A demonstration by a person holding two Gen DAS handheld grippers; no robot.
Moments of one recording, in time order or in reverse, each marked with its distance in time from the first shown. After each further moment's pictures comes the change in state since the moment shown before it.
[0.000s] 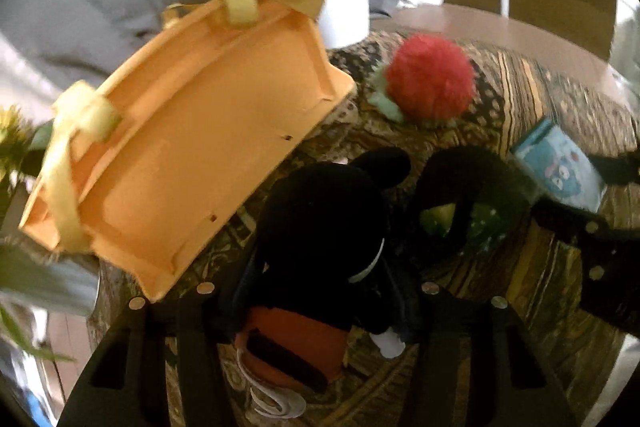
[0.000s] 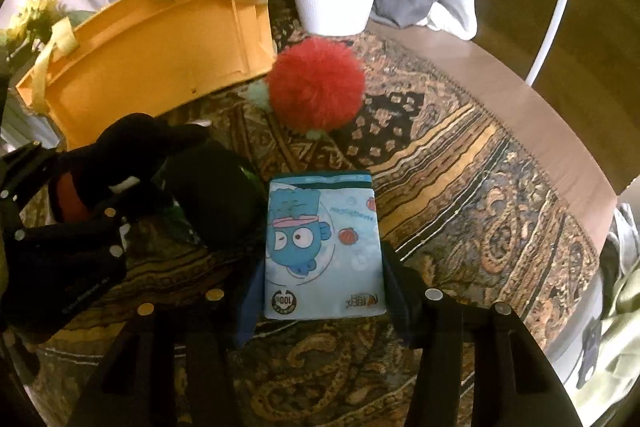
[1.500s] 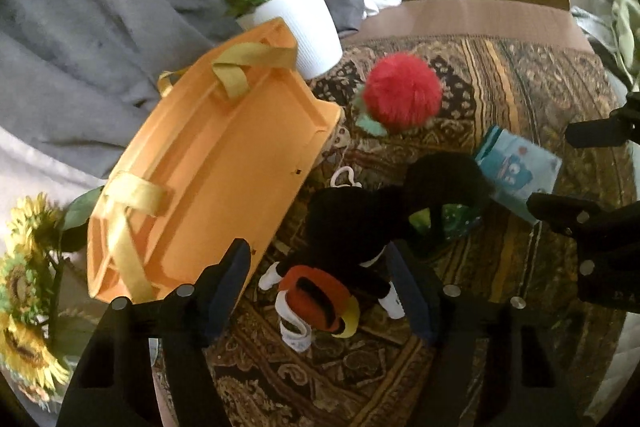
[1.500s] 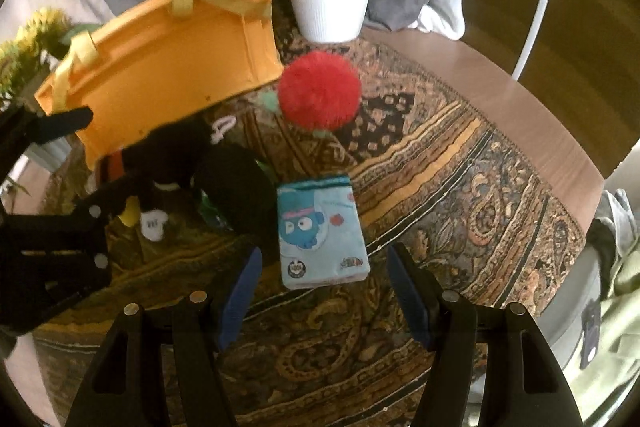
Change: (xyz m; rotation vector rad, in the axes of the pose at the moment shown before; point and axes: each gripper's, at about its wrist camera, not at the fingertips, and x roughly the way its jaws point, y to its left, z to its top) left arm -0.027 -0.009 0.010 0.275 -0.050 0.050; right arm -0.024 0.007 -0.008 0.035 0.012 -0.006
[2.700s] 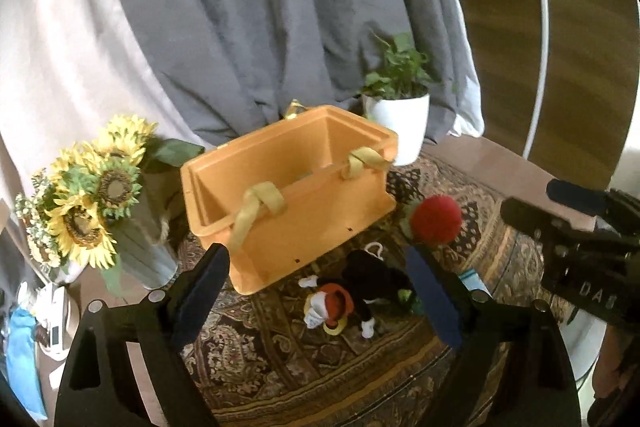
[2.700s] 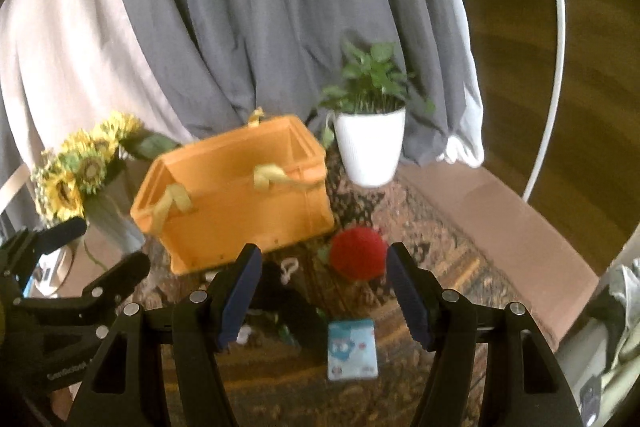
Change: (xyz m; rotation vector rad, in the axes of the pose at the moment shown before) left arm -0.129 0.059 0.006 -0.563 -0.141 0.084; right arm -0.121 -0.003 0.061 -0.047 -0.340 0.160
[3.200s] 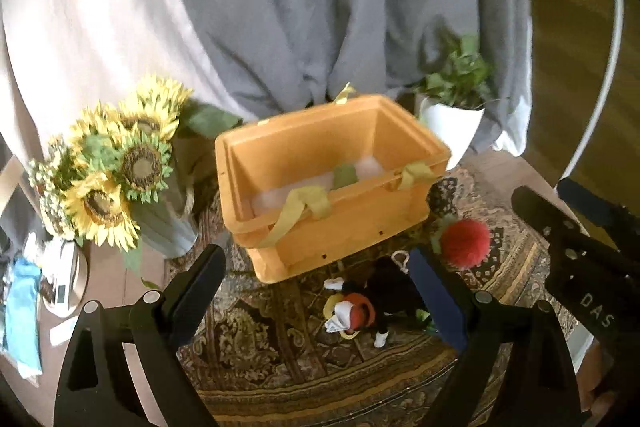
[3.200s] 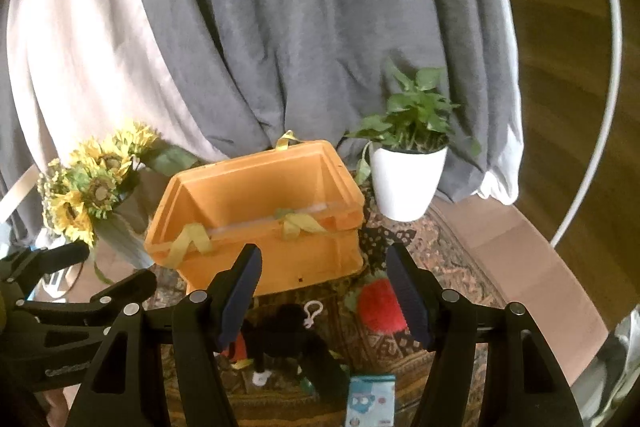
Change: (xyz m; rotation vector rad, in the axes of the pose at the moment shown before) left arm 0.015 0.038 0.039 -0.176 0.121 0.079; right arm 0.026 0.026 0.057 -0.069 -0.023 0.072
